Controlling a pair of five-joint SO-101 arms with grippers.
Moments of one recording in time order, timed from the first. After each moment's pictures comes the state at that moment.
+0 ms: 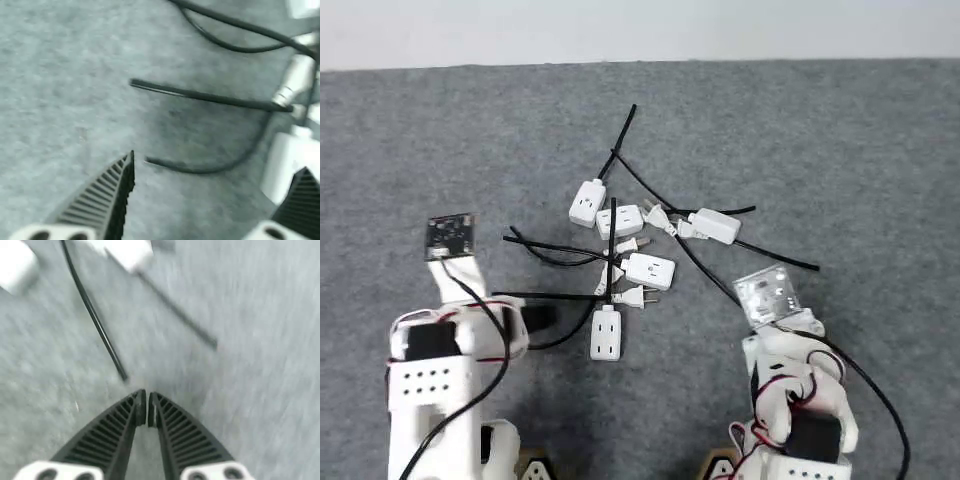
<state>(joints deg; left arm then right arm) -10.5 -52.6 65.4 70.2 7.7 4.9 -102.3 84.0 69.4 30.0</state>
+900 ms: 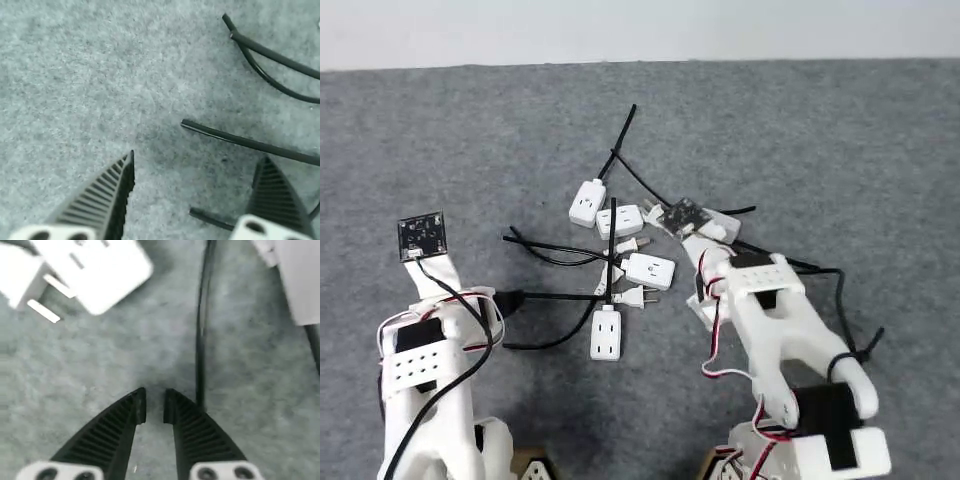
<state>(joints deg) -20.9 -42.0 70.9 48.0 2.3 -10.4 -6.7 47.0 45.9 29.3</state>
